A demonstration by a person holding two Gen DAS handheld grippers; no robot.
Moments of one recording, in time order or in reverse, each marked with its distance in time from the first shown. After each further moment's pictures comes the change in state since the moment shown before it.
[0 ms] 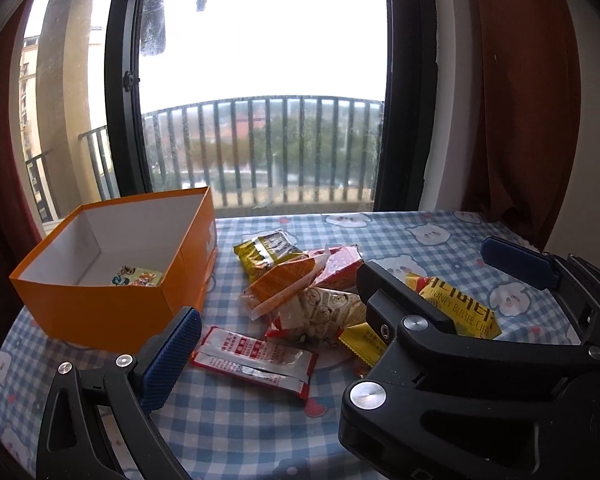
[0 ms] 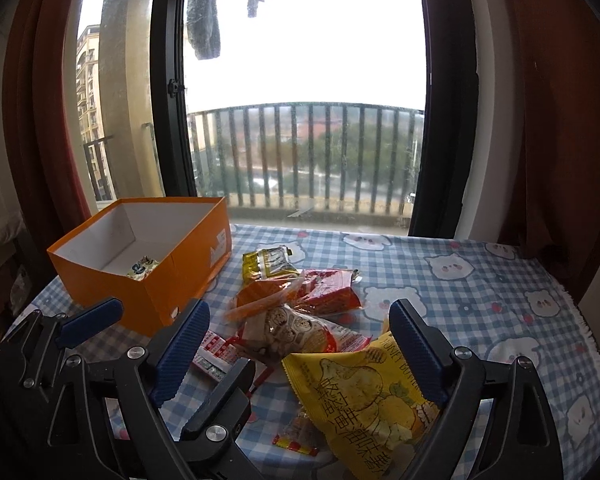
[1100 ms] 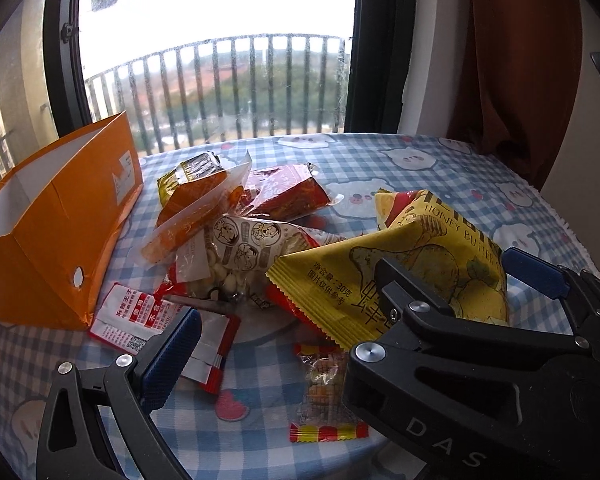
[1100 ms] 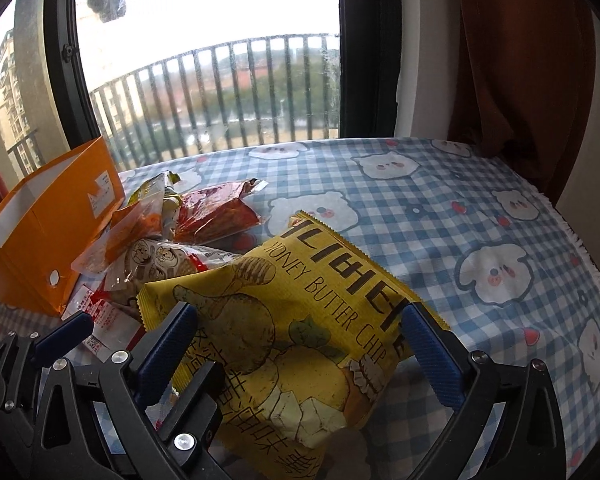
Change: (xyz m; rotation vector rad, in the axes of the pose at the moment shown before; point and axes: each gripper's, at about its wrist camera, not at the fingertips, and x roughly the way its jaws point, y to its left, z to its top) left arm 0.096 -0.049 -0.030 0.046 0.222 -0.067; right arm 0.078 -0.081 -0.057 0.180 0.229 -0.177
